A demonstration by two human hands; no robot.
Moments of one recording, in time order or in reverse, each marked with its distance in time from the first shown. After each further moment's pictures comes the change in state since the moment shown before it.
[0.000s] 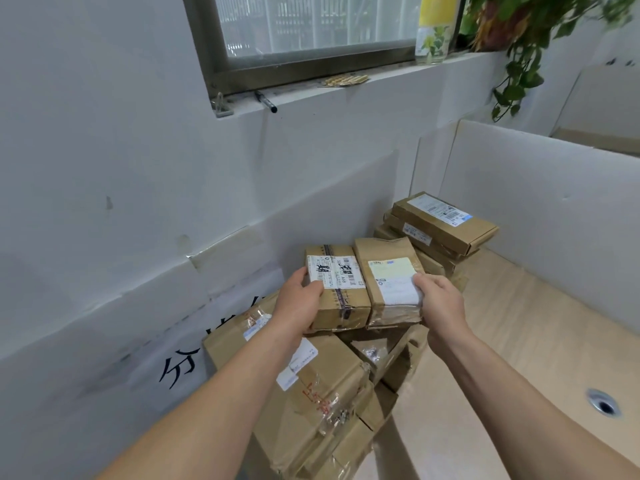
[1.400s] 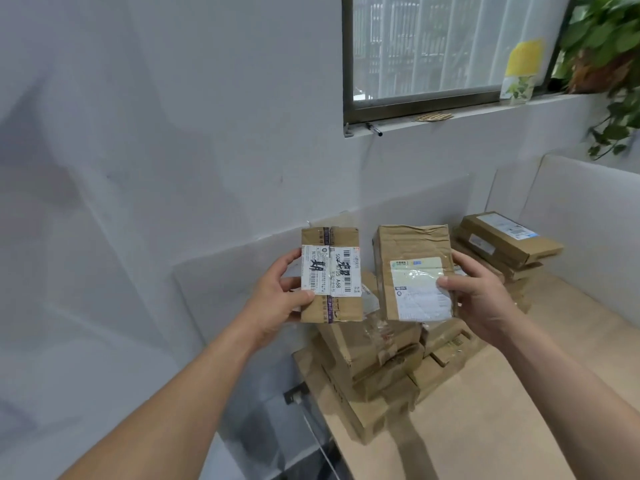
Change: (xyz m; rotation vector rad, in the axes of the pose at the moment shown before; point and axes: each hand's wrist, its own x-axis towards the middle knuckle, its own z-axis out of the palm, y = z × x) left_hand -0.213 -0.024 -0.136 -0.073 0.098 0.269; right_hand -0.129 -0.040 -0.034 0.061 -0.721 -0.157
